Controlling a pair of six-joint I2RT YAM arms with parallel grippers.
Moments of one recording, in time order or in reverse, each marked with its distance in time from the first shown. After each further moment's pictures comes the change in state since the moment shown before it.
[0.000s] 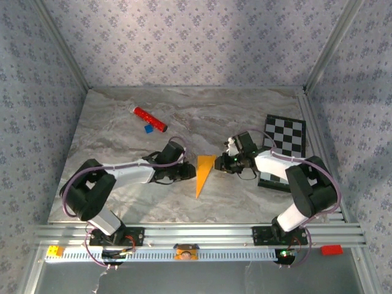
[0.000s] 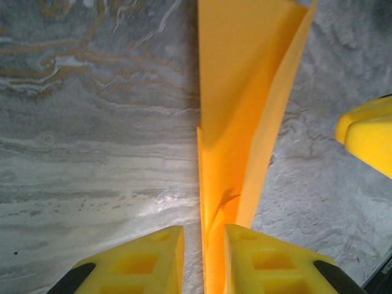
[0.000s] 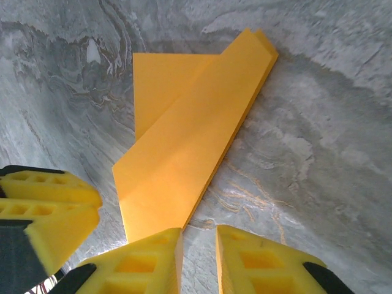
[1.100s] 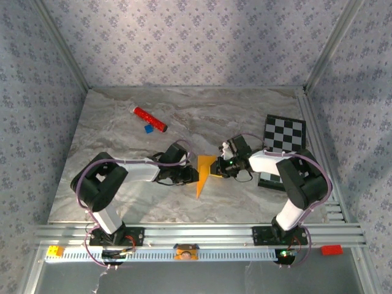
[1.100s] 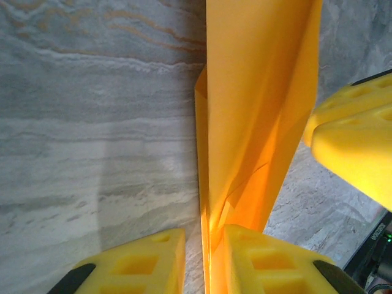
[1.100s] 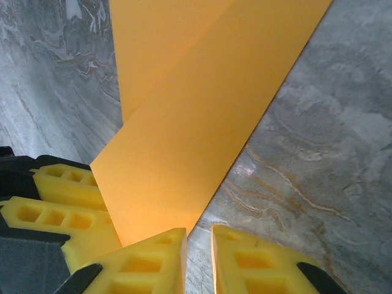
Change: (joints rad) left arm 0.003 0.113 0.010 0.068 0.154 0.006; right arm 0.037 0.097 0.001 0.047 -0.078 0.023
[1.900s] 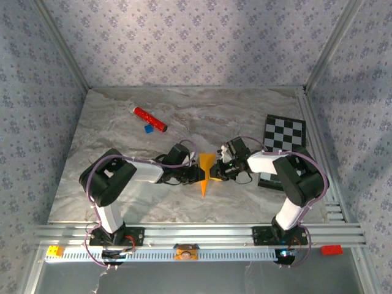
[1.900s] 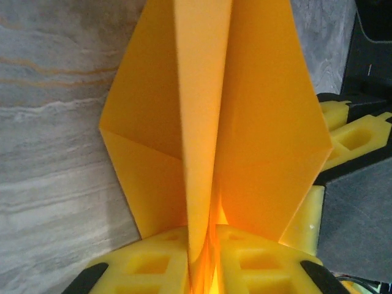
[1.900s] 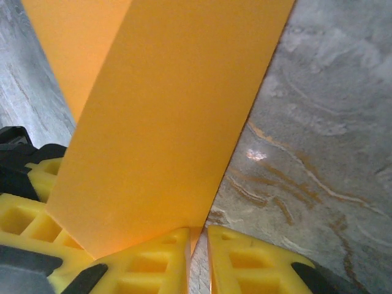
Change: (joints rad) left arm -0.019 0.079 -0.016 0.242 0.089 -0.079; right arm 0.006 0.033 -0.015 0.014 -0.051 0.000
